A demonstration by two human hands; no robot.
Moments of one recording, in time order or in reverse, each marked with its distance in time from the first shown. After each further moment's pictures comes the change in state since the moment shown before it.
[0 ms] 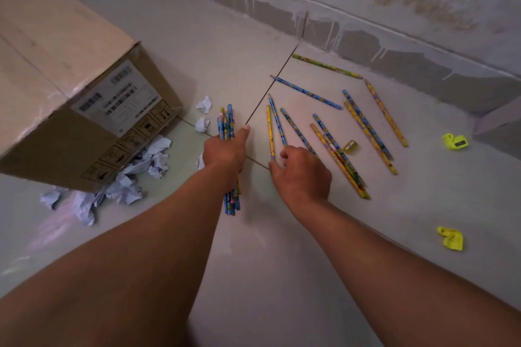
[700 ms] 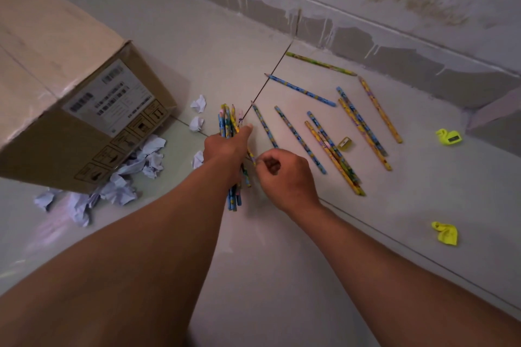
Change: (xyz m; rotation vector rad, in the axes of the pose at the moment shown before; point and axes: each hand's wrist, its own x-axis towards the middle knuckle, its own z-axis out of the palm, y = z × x) left_hand -0.010 0.005 0.010 -0.029 -0.019 -0.025; right_hand -0.013 -0.003 0.005 0.483 -0.037 -0.062
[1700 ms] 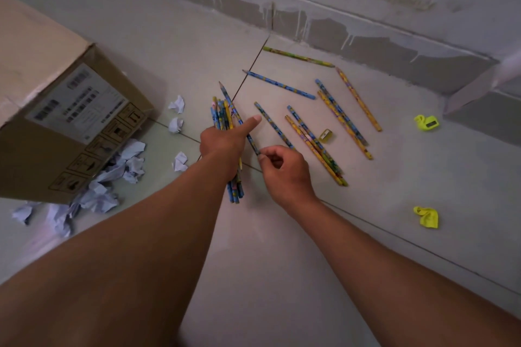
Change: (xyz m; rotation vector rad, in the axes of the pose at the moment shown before) left_hand -0.019 0.013 0.025 0.007 -0.063 0.019; right_hand 0.001 0.017 -0.018 0.242 0.056 0.167
